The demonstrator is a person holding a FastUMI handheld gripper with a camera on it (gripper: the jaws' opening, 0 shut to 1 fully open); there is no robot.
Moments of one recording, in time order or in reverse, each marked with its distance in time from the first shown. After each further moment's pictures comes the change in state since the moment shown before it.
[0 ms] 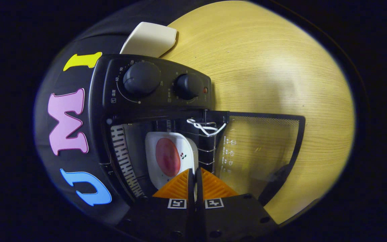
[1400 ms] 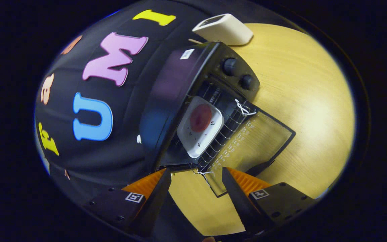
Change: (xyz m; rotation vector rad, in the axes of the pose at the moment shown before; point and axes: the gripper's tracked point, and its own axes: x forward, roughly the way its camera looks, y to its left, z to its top) arm -0.119 0.014 -0.046 -0.665 0.168 0.171
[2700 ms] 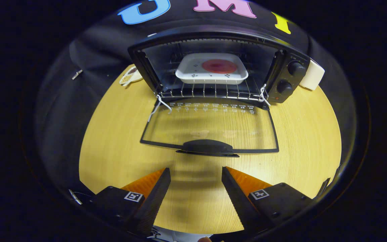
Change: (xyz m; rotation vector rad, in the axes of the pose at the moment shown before) arm 0.006 -0.131 -0.104 -0.907 0.265 -0.312
